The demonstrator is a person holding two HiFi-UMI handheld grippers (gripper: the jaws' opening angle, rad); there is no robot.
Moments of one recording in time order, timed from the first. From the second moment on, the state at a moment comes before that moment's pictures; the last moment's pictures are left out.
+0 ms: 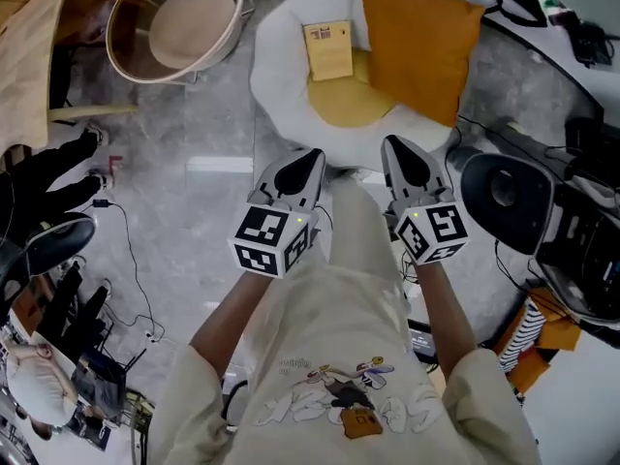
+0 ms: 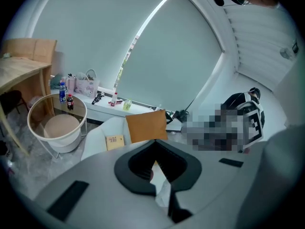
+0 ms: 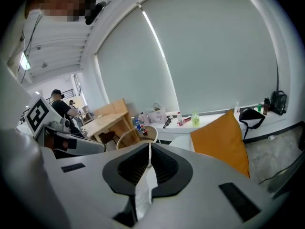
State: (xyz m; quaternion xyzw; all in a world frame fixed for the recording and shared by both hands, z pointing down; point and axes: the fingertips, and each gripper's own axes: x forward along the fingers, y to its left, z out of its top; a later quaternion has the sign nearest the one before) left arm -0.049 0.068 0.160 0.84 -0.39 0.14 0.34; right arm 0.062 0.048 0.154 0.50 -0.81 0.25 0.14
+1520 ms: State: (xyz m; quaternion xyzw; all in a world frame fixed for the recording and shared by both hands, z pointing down) left arm 0.029 -0.061 0.438 0.80 -0.44 0.18 0.37; right arm 0.098 -0.086 0.423 0.43 -0.83 0.32 0.16
